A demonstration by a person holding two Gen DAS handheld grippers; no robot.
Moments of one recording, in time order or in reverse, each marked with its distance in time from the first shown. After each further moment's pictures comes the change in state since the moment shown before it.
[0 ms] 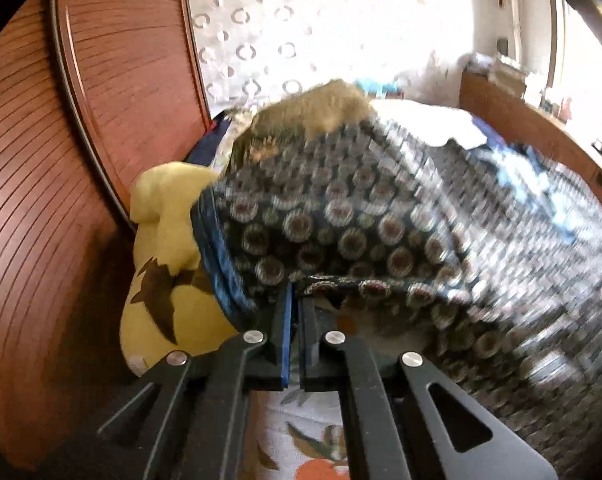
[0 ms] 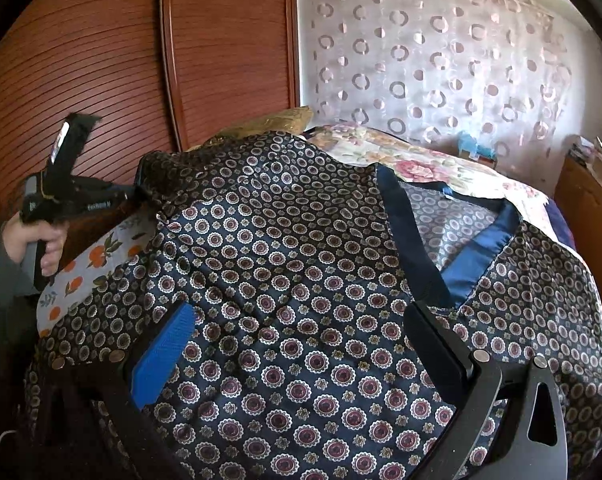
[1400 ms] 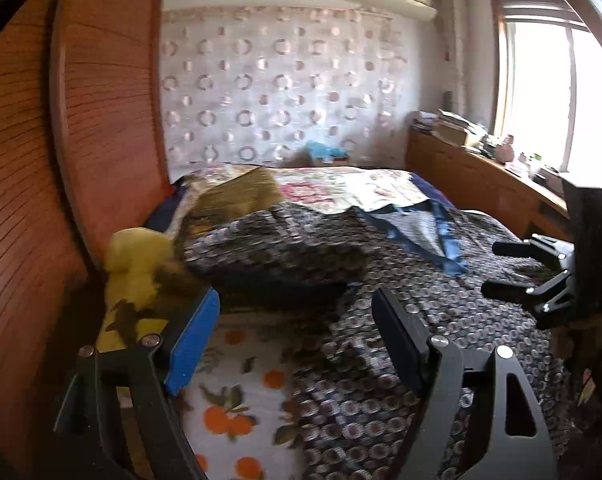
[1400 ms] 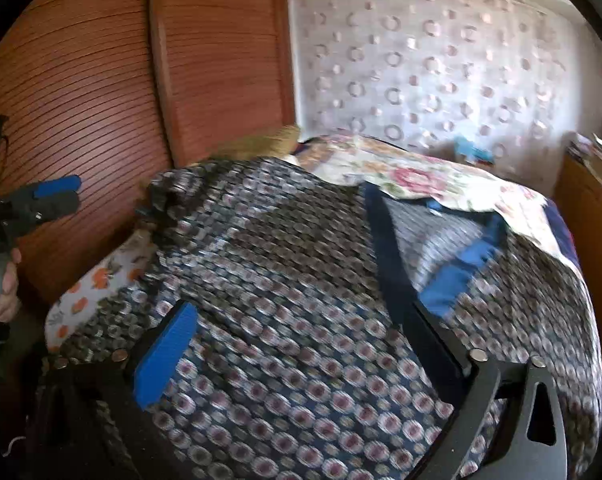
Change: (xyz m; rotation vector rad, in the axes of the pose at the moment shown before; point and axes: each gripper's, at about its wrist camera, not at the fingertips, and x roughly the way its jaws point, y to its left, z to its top) left arm -0.116 -0.047 -0.017 0.029 -0.231 -0.130; right arm -0.008 -0.008 0.027 -0.003 -0.033 0.056
